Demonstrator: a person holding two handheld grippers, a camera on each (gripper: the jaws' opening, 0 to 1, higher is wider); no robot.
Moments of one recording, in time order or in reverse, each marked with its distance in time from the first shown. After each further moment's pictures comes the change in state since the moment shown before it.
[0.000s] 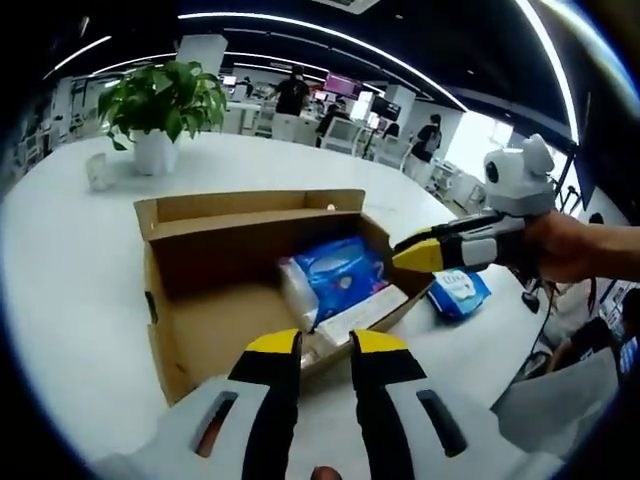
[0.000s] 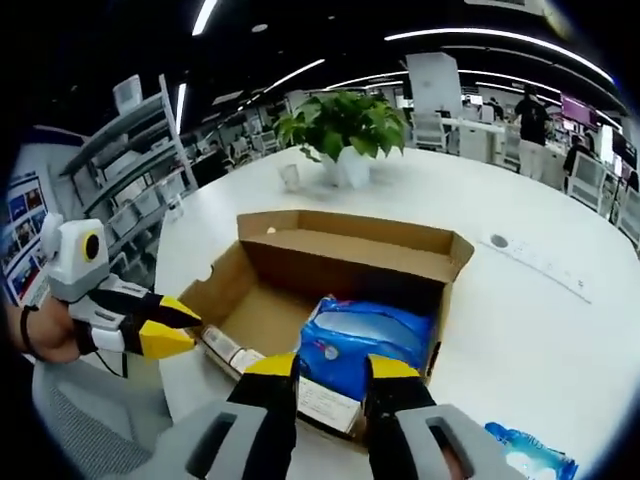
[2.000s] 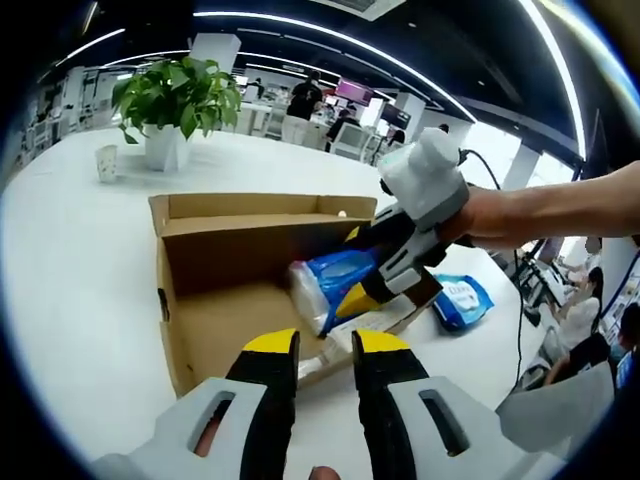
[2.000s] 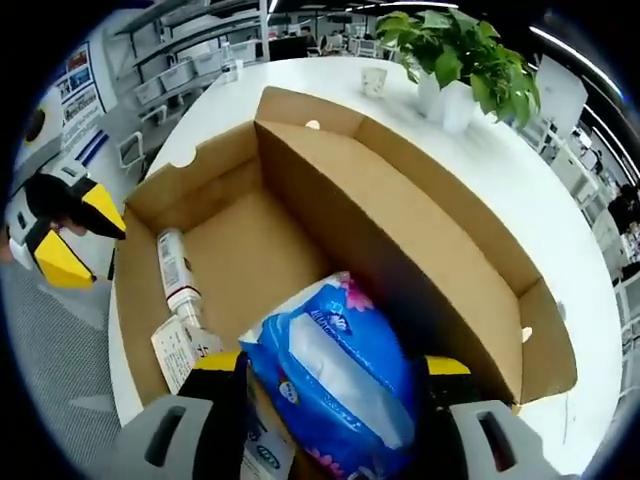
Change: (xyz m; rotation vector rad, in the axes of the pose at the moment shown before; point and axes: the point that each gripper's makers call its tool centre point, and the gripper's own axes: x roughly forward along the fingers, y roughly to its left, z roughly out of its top) left arm 0.001 0.014 0.002 -0.053 -0.023 0.021; right arm 0.089 -0.011 -0.022 -0.488 0.427 0.119
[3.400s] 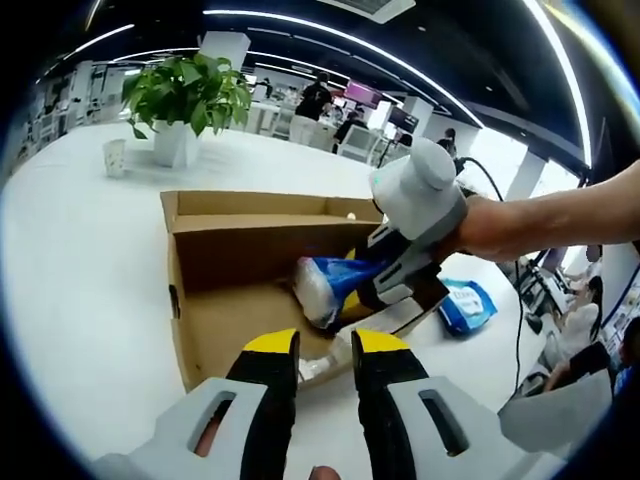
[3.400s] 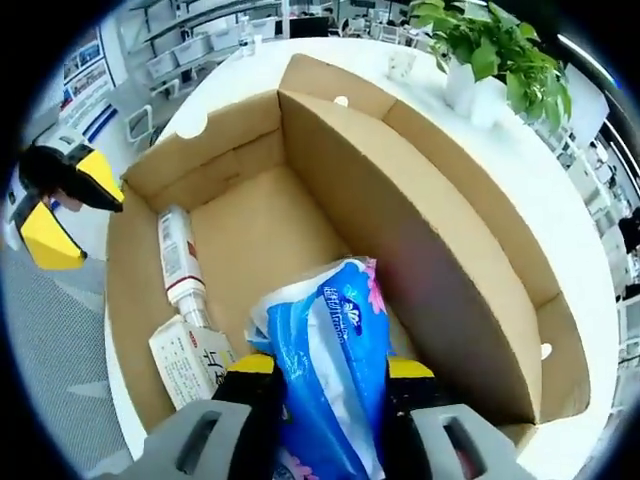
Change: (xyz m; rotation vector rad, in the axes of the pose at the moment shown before) left arm -0.003 0.009 0.000 -0.031 -0.007 0.019; right arm 0.009 0.012 0.000 -0.031 0.050 0.005
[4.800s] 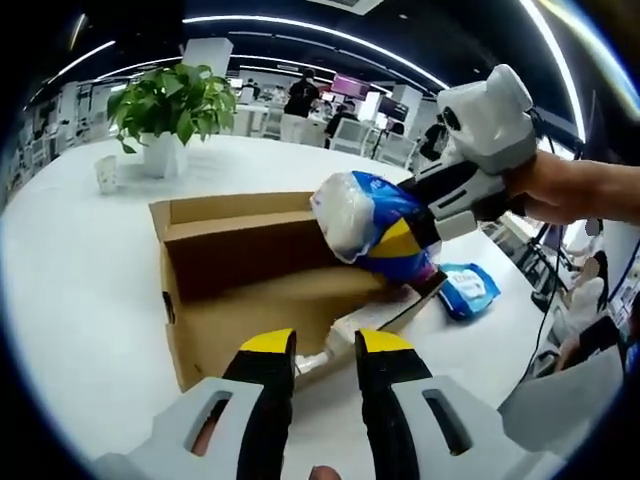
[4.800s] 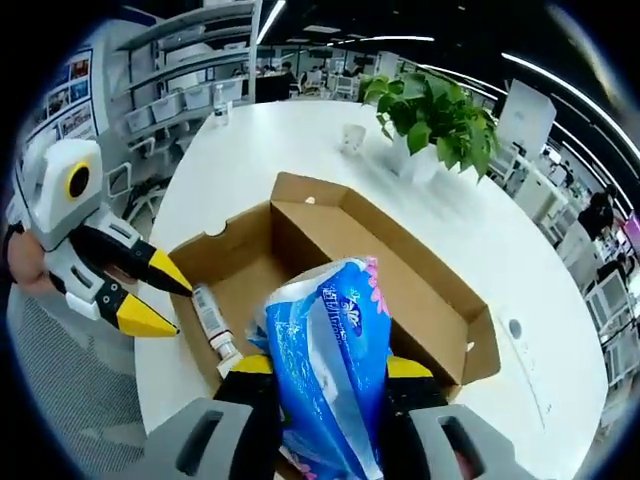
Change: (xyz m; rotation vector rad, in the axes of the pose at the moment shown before) left arm 0.001 -0.007 -0.005 0.094 0.026 0.002; right arm -0.091 -0.003 0.031 0.087 -0.252 -0.140
